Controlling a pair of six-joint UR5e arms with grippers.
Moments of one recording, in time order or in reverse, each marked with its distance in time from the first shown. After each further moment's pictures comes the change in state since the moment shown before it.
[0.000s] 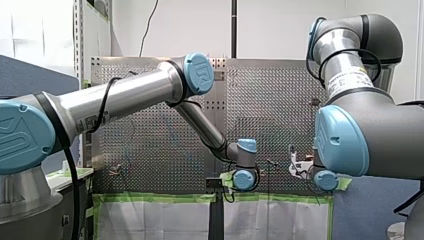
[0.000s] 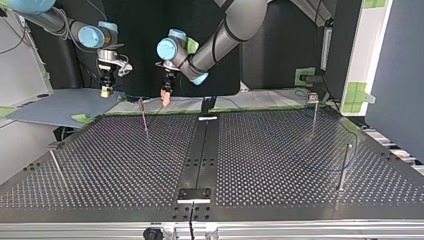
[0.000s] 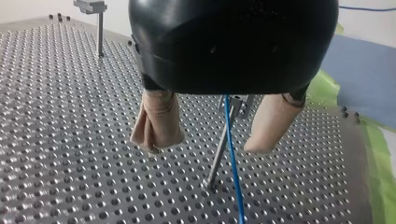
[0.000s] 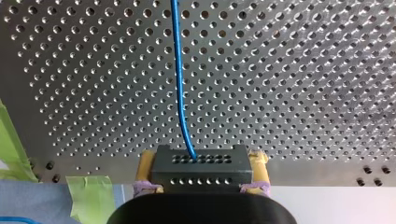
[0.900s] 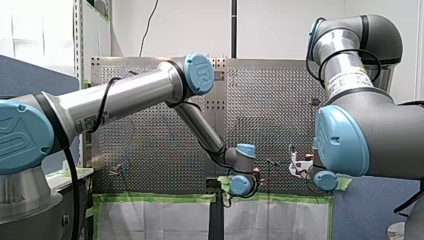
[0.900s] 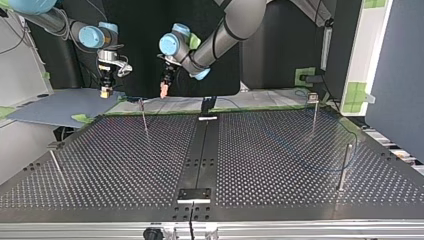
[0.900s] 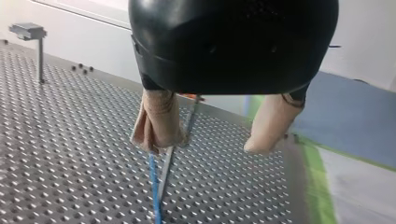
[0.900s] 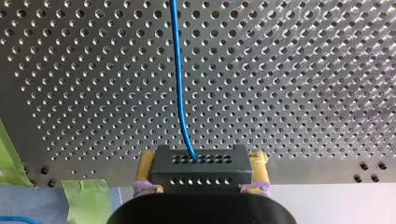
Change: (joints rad) left arm -0.013 0.003 -0.059 0.004 0.089 0.096; right arm 0.002 0.007 -0.005 -0.020 0.004 0.020
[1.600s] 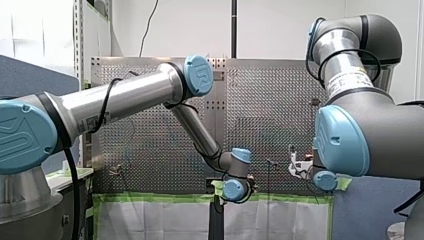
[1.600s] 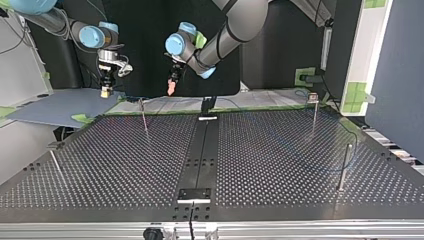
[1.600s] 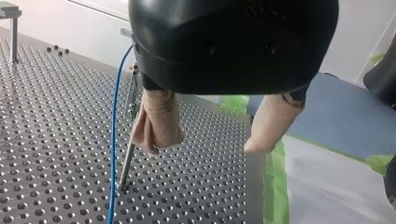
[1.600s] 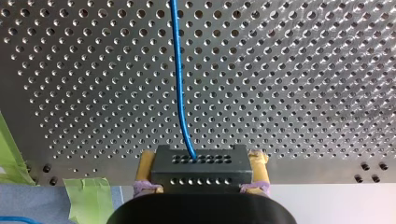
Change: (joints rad) left arm 0.024 -0.011 -0.057 -0.020 0.018 -0.002; right arm 0.002 0.000 0.001 0.004 0.006 -0.006
